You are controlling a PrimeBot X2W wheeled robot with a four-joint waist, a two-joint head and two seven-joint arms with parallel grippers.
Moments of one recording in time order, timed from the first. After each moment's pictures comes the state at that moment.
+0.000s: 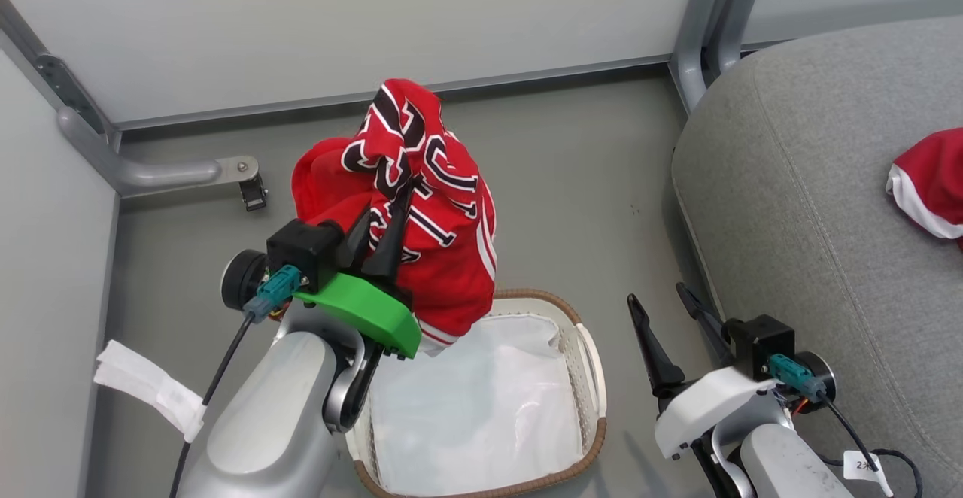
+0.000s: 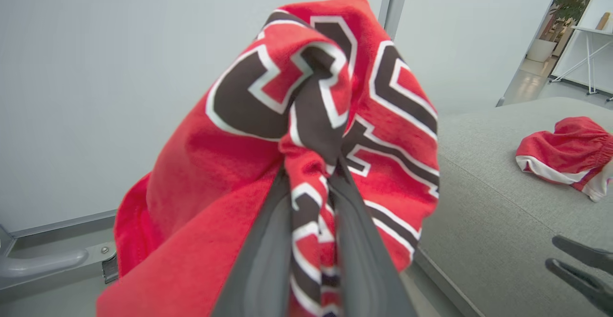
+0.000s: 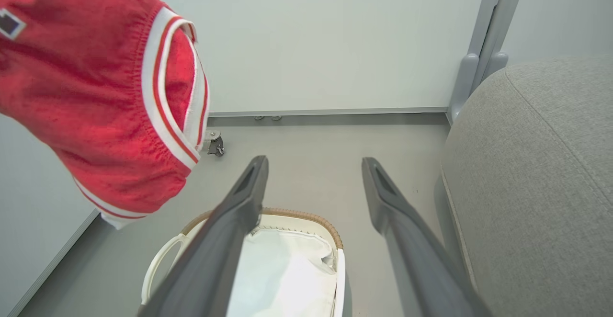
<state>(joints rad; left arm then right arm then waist) -0.51 0.12 -0.52 0.49 -0.47 -0.10 -0.26 -0.23 -0.05 0.23 0.44 0.24 0.13 -0.26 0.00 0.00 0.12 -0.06</state>
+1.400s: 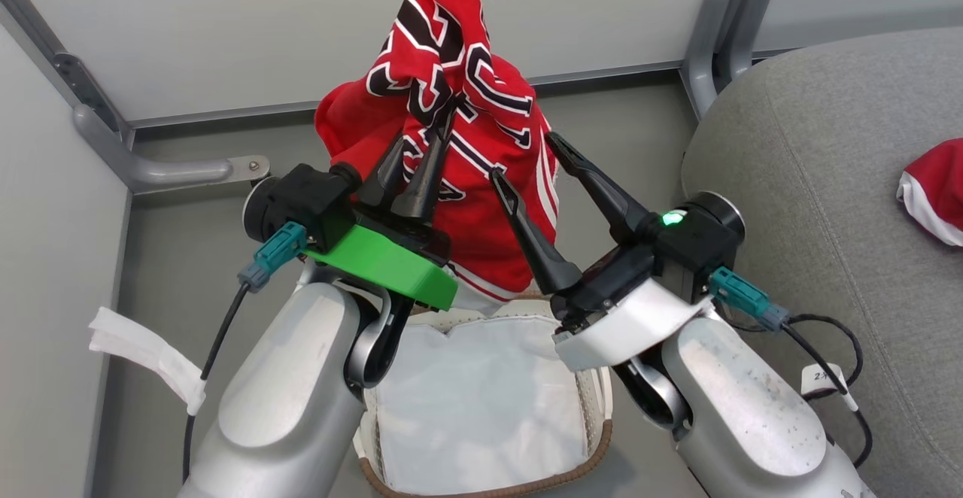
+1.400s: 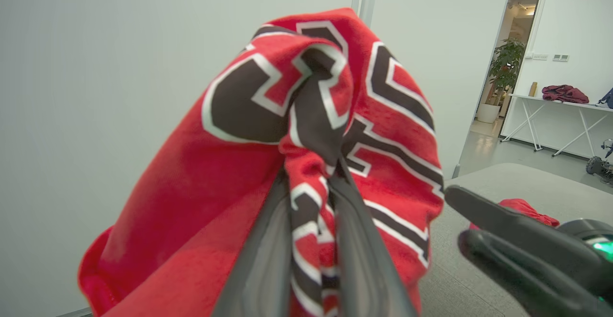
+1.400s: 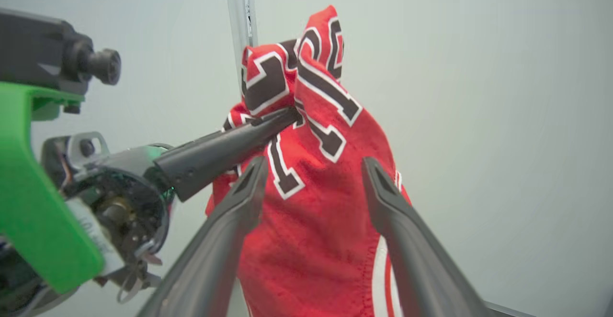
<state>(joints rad) -0.57 0.07 -0.51 0.31 -0.48 -0.13 -0.26 -0.46 -0.05 0.50 0.12 0.30 0.13 -0.26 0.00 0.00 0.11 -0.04</state>
